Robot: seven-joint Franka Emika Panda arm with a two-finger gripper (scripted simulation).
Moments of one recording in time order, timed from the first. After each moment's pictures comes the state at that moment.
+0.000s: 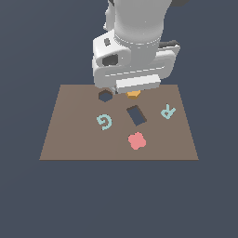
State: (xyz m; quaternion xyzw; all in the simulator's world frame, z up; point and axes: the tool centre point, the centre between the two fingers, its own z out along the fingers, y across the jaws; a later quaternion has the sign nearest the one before) arm -0.043 0.035 0.120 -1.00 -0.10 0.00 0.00
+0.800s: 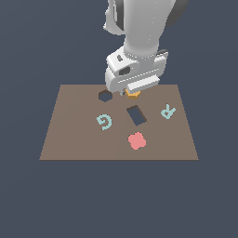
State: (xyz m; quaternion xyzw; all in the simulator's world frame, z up) arm -0.101 0.055 0.053 -0.98 -0.20 0.00 0.00
